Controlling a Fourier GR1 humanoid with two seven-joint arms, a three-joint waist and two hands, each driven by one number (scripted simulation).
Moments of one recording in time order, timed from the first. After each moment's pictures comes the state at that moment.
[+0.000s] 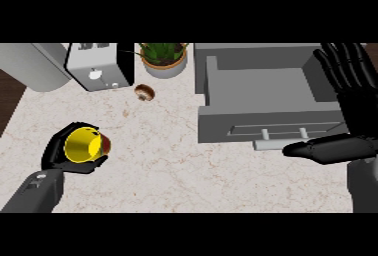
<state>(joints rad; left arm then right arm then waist) -0.50 0.34 0.26 -0.27 -0.05 -0.33 -1.01 -0.33 -0.20 -0.13 -1.84 -0.12 0.19 0.14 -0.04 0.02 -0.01</state>
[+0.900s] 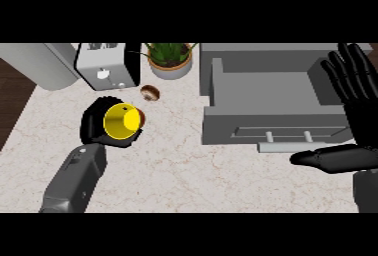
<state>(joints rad) -0.61 0.13 0.33 -0.43 0.05 -0.18 -1.03 -0.26 -0.21 -0.15 -1.86 -0.12 0.20 0.11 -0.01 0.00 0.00</state>
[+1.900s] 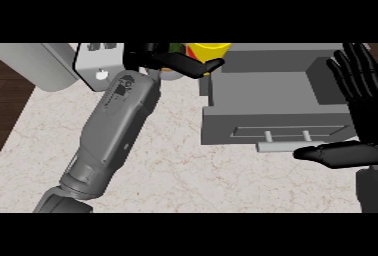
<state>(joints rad) -1.05 0.00 0.04 -0.79 0.13 0.15 -0.42 -0.26 -0.22 -0.17 -1.83 -0.11 0.20 0.09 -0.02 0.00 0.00</state>
